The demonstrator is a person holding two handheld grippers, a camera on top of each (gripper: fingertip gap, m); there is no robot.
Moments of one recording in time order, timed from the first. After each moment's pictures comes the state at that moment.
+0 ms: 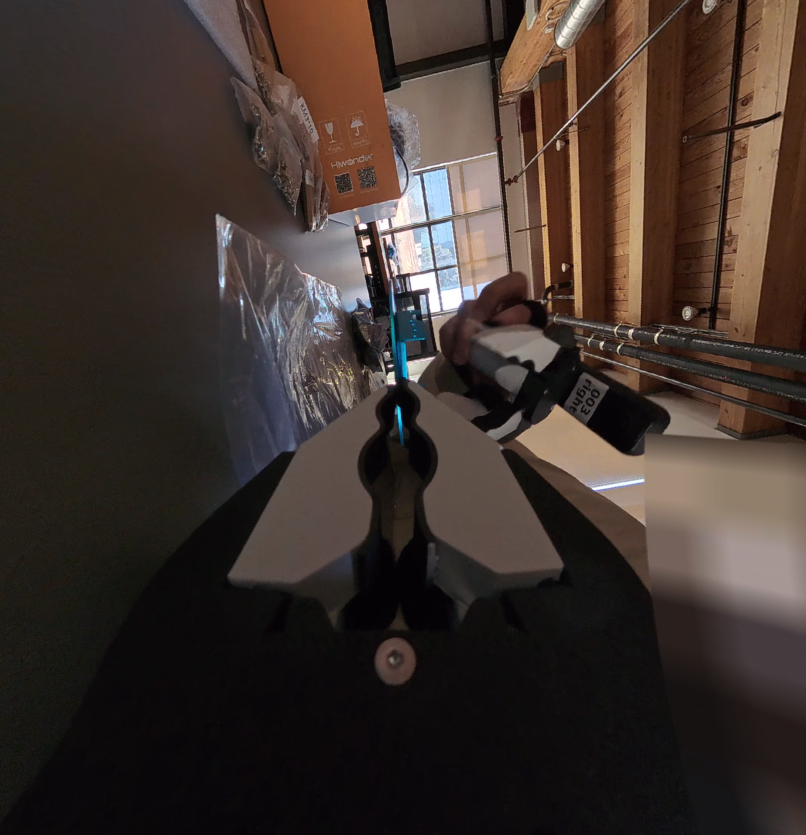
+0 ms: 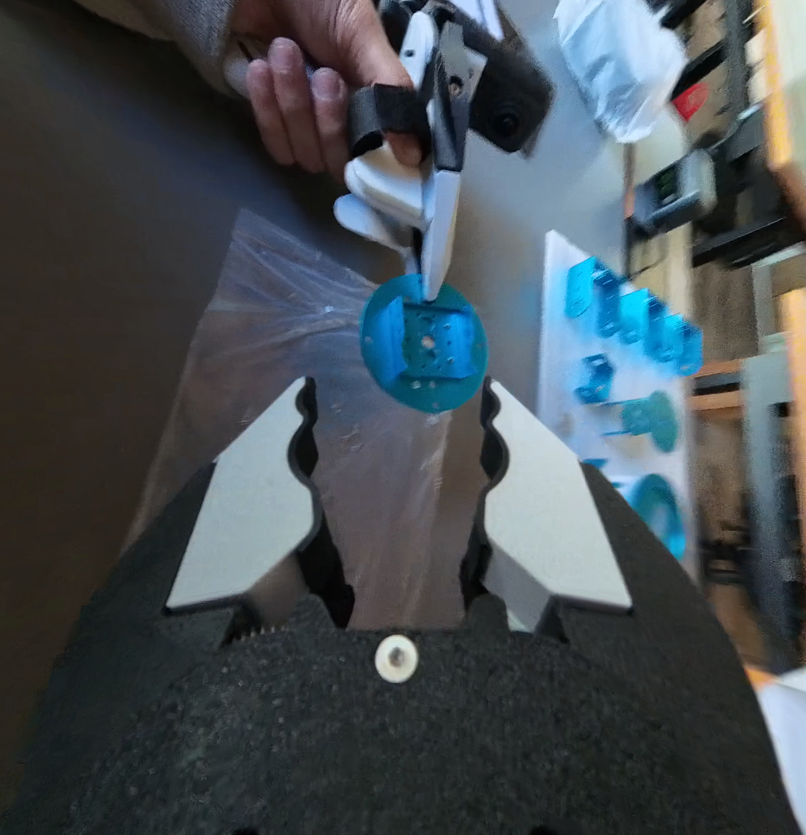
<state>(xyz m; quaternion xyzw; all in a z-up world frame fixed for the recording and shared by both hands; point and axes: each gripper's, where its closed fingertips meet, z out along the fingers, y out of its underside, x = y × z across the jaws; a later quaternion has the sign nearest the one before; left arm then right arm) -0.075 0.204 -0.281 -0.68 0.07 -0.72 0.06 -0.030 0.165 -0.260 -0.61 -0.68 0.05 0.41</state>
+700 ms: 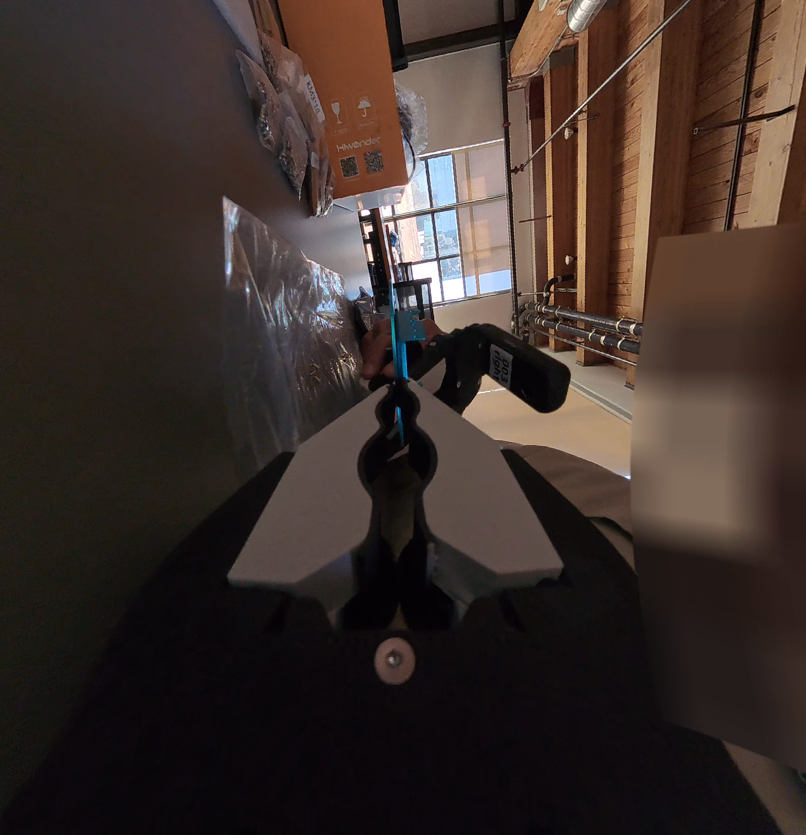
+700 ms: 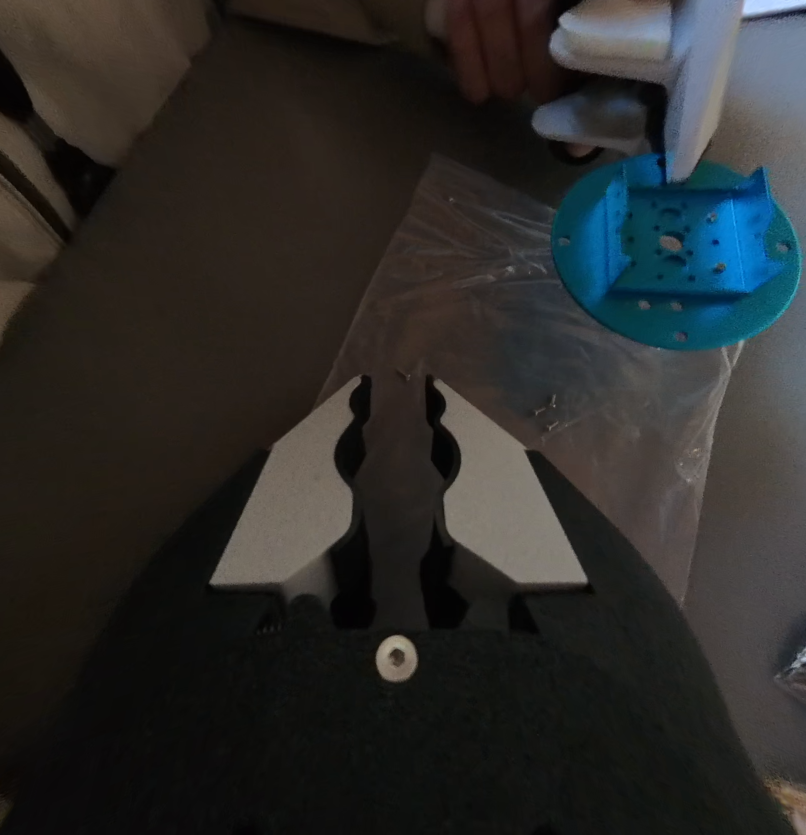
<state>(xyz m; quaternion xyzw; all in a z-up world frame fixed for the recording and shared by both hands) -0.073 0.200 -0.285 -0.69 0.08 -0.72 0.04 -0.016 0.106 -0.335 -0.62 -0.67 0.28 0.29</state>
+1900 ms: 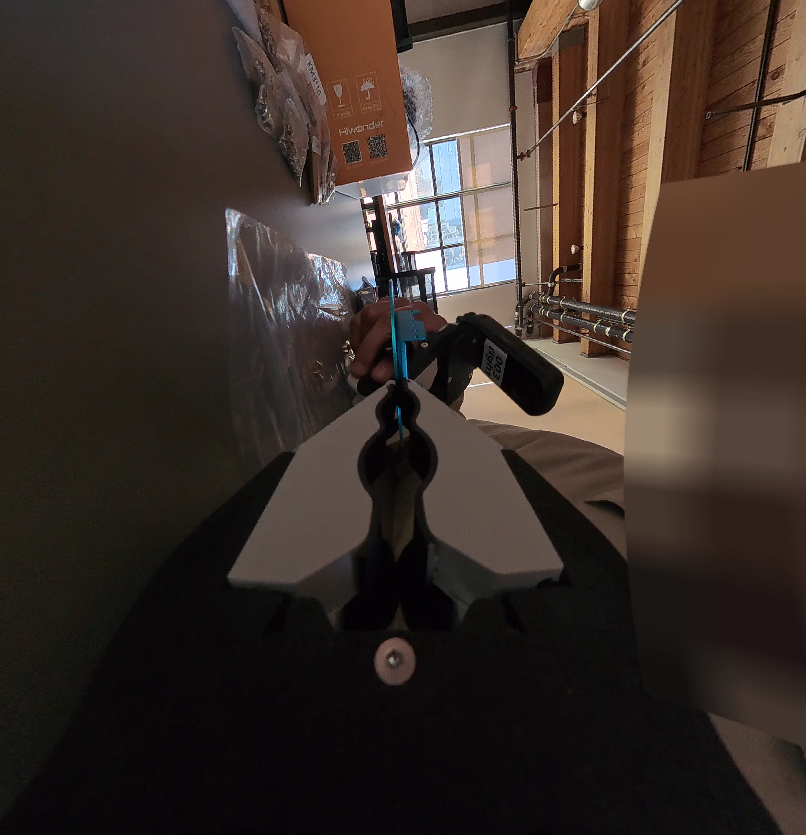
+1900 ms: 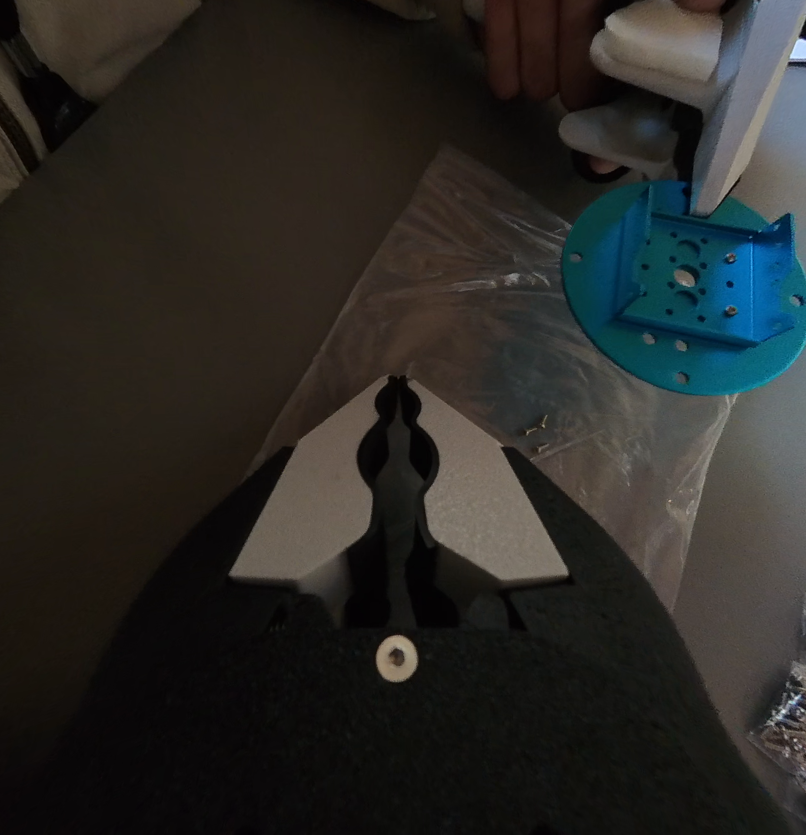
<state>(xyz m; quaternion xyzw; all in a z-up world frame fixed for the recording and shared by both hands) -0.071 0.196 -0.287 -0.69 0.08 -0.72 0.03 -0.022 0.110 -0.347 -0.57 -0.71 0.27 0.30</state>
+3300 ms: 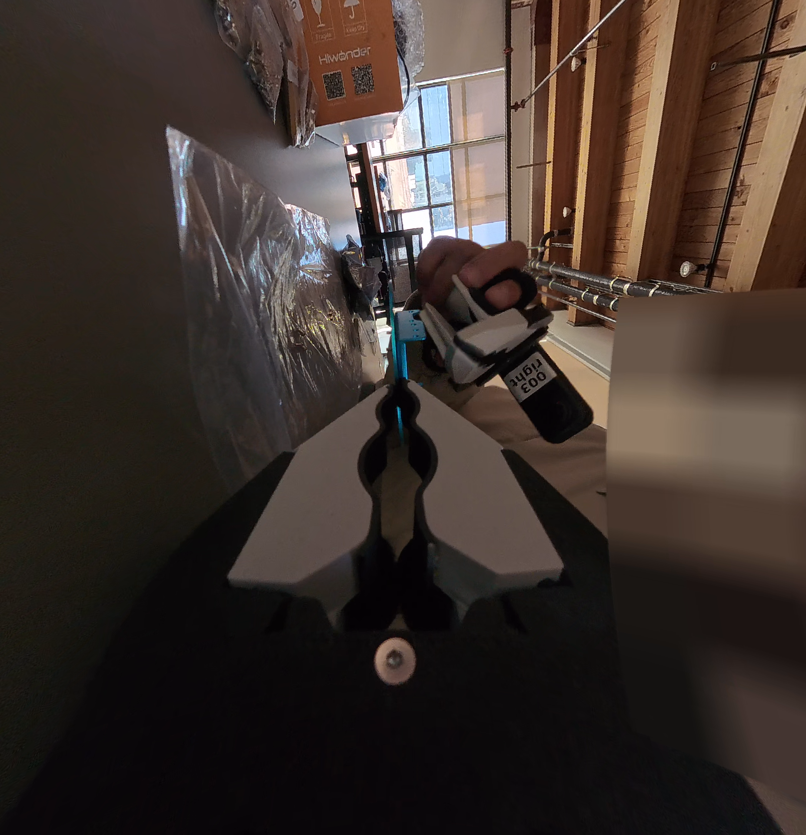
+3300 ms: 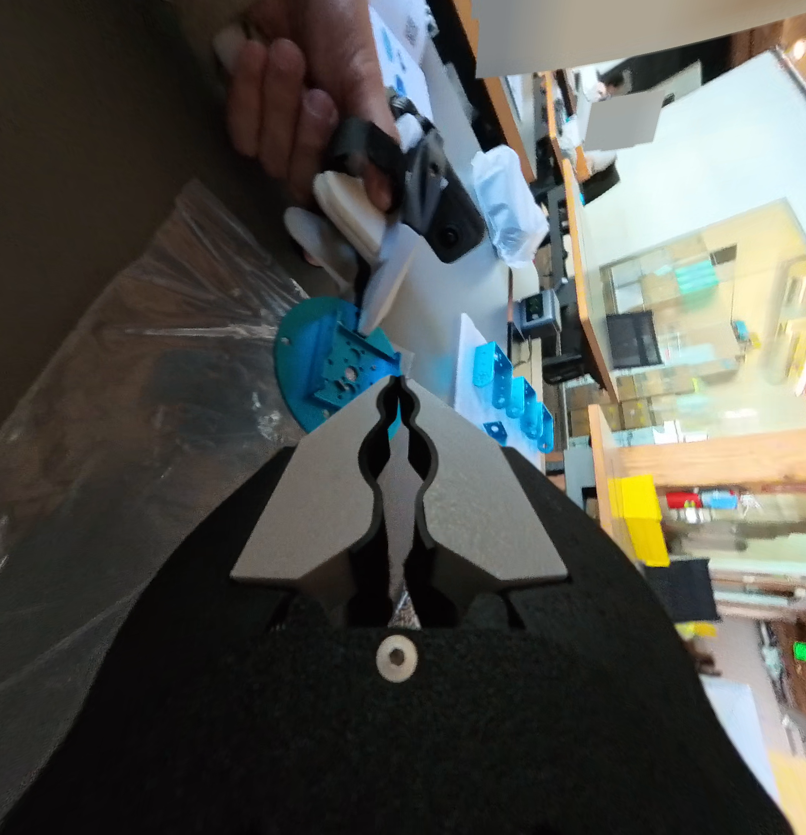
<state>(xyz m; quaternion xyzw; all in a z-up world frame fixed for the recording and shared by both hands) -0.064 0.178 -0.286 -0.68 0.11 -0.72 -0.01 -0.040 0.177 -0.259 -0.46 -0.70 -0.03 0.55</state>
